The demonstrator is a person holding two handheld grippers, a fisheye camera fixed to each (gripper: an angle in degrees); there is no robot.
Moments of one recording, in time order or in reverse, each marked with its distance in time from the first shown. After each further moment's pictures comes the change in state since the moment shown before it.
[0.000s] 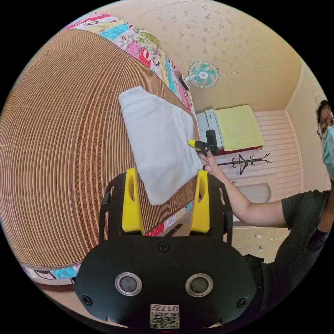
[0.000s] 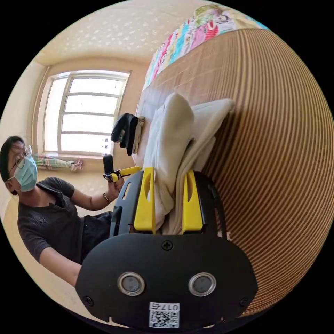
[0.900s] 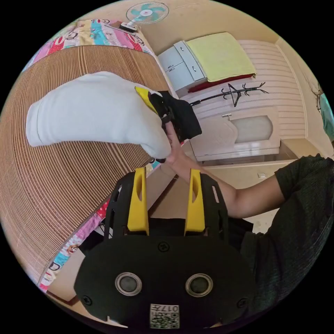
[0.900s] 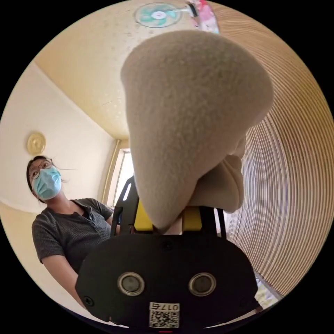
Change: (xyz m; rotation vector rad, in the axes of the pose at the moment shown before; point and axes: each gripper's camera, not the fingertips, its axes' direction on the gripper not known) left arm 0.247 0.094 0.155 -0.497 -0.047 0.340; right arm -0.012 0.215 -0.038 0.710 -0.652 0.069
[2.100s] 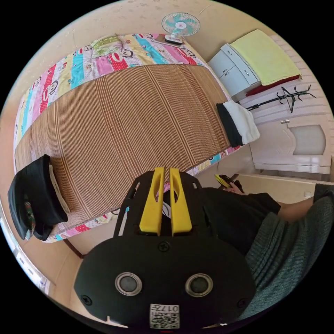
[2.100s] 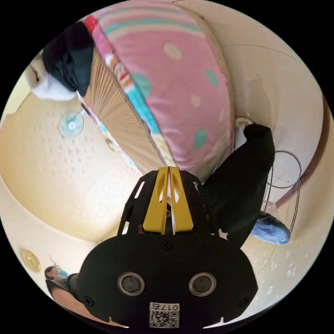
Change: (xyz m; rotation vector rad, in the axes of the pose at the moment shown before) left arm 0.234 -0.015 -0.096 -0.033 -0.564 -0.227; right arm 0.030 0.300 -0.102 0.603 0.321 0.800
